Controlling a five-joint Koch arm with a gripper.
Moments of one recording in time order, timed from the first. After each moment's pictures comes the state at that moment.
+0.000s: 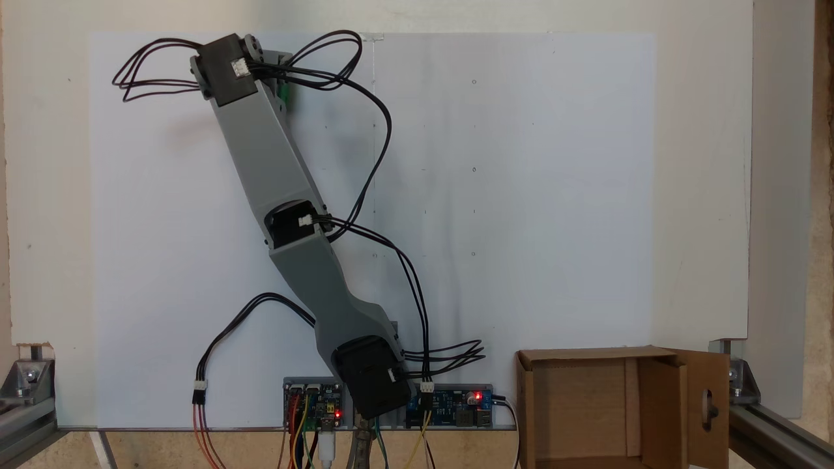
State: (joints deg) arm -21.6 35.8 34.5 62.7 27.2
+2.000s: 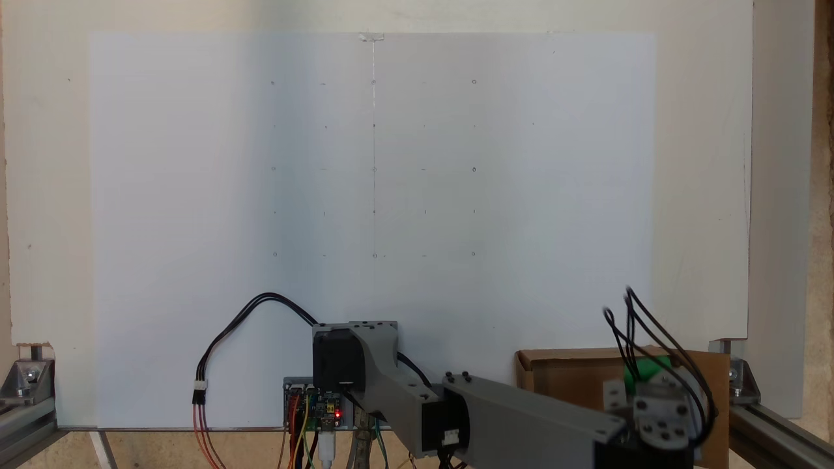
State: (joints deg) arm 90.7 68.7 27.9 84.4 -17.4
